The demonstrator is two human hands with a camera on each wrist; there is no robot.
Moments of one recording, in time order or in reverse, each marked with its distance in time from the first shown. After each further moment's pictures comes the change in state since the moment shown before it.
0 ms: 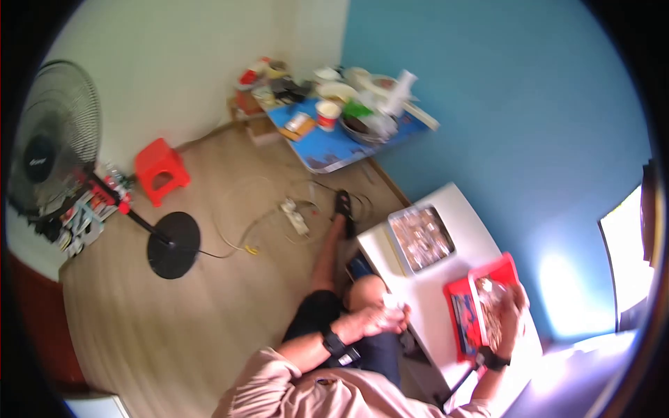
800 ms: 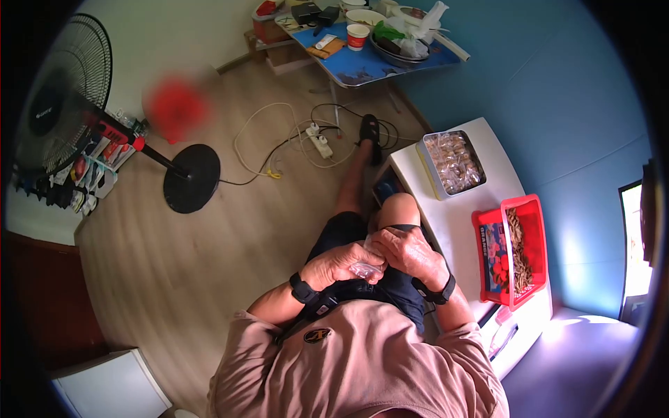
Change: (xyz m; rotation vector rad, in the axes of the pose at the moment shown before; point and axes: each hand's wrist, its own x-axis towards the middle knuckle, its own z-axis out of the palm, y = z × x) left_hand -0.158 0.013 0.055 0.101 0.136 0.018; right_hand -0.118 0.006 0.219 -0.415 -1.120 -0.820
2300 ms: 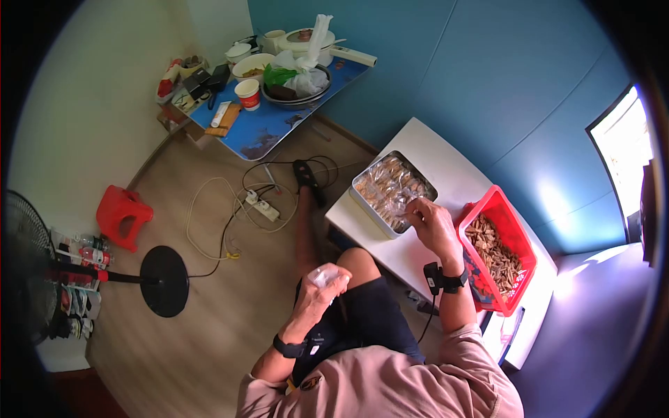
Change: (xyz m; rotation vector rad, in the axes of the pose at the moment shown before) left_hand 0.055 0.088 0.041 0.729 0.547 0.328; right_hand -0.033 0.134 -0.106 -0.188 0.495 0.698
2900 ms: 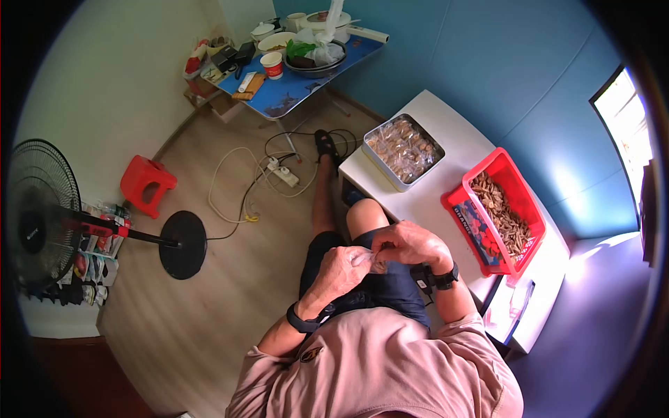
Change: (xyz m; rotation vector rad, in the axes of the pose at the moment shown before) left_hand -0.066 -0.015 0.044 0.643 0.044 0.169; right_hand -0.091 -0.073 0.008 0.321 -0.702 -0.294
